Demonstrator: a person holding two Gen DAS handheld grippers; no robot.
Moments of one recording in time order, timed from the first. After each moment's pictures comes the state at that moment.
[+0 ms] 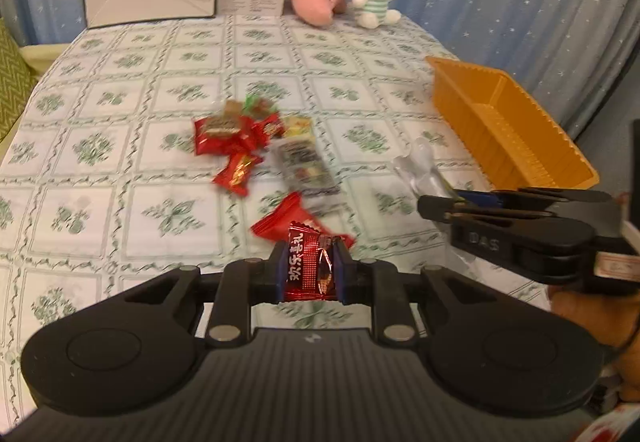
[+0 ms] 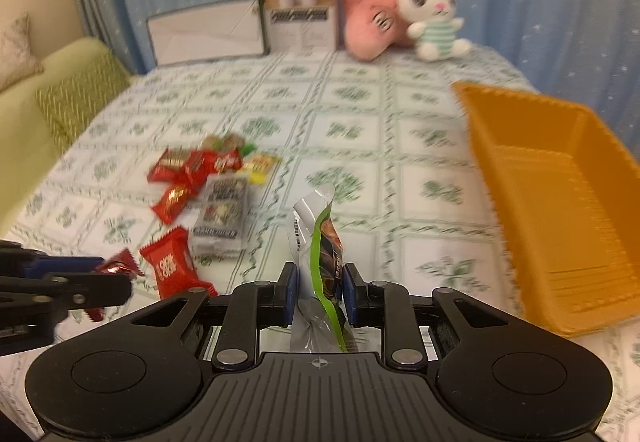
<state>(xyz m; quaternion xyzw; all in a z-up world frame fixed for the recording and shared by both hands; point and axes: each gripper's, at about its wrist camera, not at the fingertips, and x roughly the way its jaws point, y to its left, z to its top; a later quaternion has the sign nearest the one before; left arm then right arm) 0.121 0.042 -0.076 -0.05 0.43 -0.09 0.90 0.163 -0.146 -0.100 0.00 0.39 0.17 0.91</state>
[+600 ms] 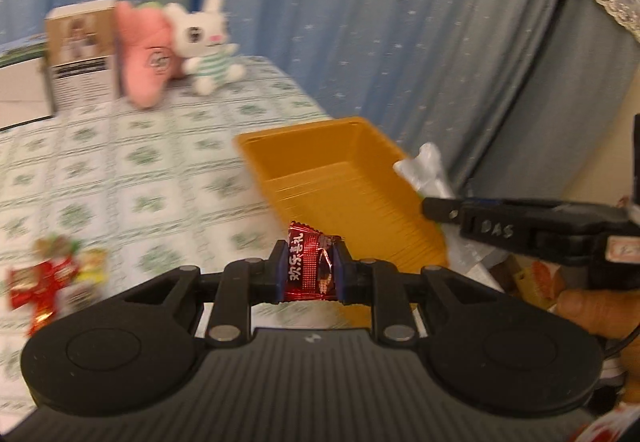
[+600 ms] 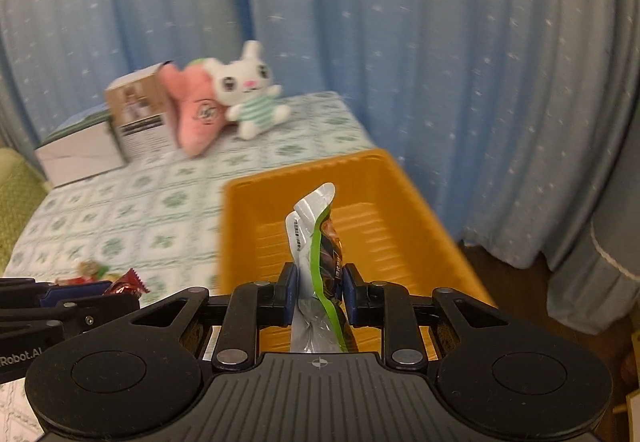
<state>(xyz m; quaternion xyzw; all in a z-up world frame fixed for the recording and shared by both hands) 0.192 -0.130 -0.026 -0.03 0.37 -0.23 0.90 0.190 -0.337 -0.031 0.09 0.35 0.03 0.93</state>
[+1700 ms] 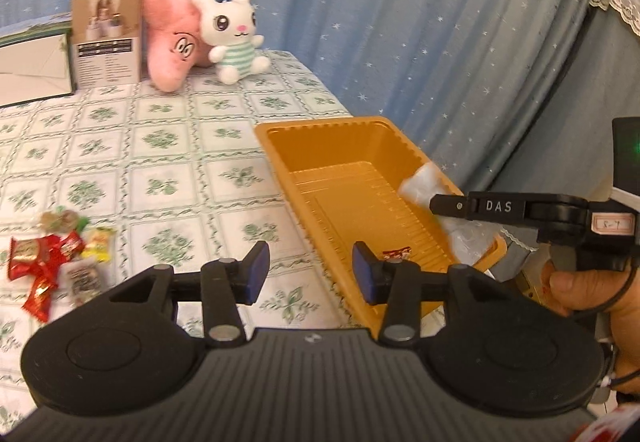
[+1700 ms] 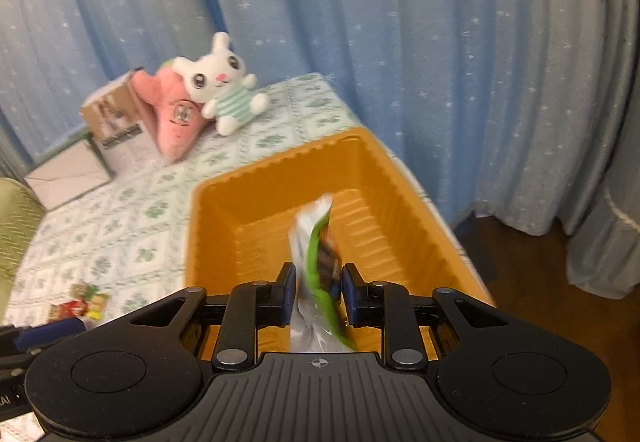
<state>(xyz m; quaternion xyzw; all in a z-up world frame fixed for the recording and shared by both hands) 0.184 -0.113 -0.034 -0.06 0.38 -0.18 0.91 0.218 -0.368 -0.052 0.14 0.37 0.05 0.92</state>
